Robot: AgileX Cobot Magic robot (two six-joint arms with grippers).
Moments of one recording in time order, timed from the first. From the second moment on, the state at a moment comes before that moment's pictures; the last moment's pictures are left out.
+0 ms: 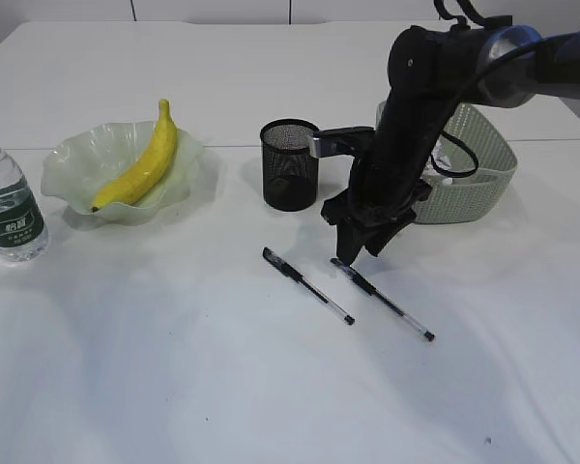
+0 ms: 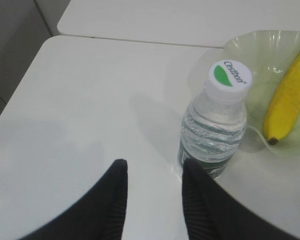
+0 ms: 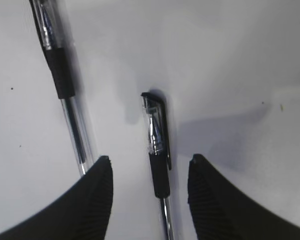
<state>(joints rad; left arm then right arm) 0.05 1.27 -0.70 1.00 0.15 -1.10 0.29 2.30 -1.90 0.24 1.22 -0.32</state>
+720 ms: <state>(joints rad) 0.05 1.27 -0.70 1.00 0.15 -1.10 0.29 2.32 -1.90 0.24 1.22 -0.40</state>
